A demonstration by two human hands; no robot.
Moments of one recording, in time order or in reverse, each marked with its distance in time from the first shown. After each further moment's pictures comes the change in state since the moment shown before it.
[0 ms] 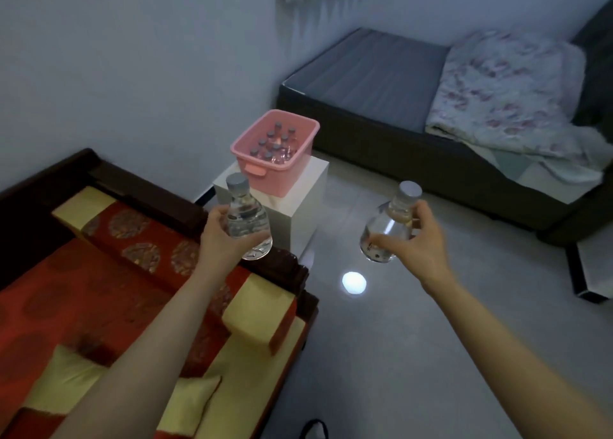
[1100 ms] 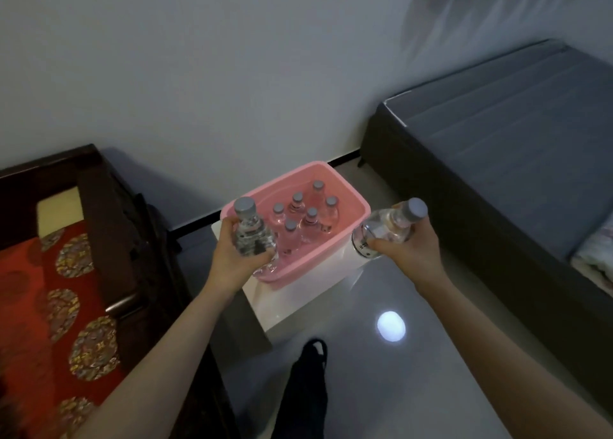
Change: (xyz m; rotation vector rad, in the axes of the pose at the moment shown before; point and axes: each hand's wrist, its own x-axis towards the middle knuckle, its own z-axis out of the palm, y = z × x) left_hand 0.398 0.013 0.212 -0.076 0.367 -0.186; right_hand 0.595 0.061 0.136 0.087 -0.544 -0.053
